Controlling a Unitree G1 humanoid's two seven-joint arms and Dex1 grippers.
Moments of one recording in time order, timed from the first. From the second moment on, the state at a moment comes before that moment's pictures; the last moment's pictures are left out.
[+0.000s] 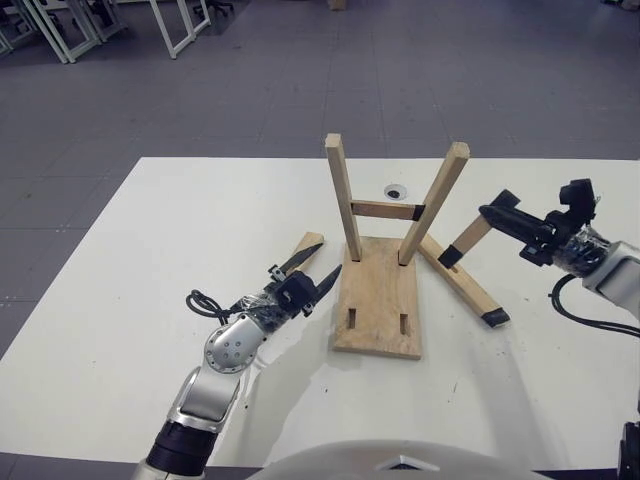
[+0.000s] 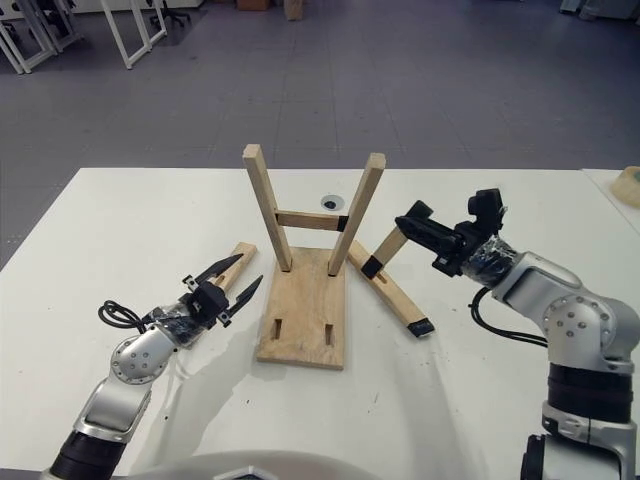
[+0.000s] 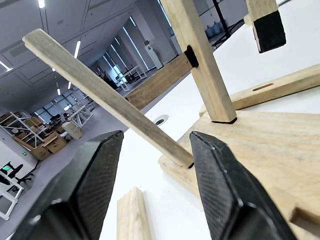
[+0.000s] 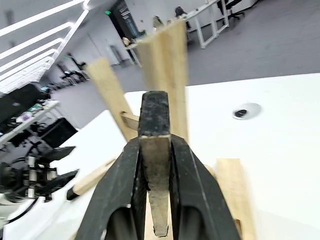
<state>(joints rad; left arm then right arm) 0.11 0.39 -0.21 -0.23 0.16 -0.21 -0.38 -0.23 -0.72 -0.27 -0.10 1.00 0.86 0.62</state>
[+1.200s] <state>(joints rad) 0.08 0.41 -0.19 -0.14 0.18 -0.22 -0.41 -0.28 -0.53 -0.22 0.18 0.63 0.55 0.68</state>
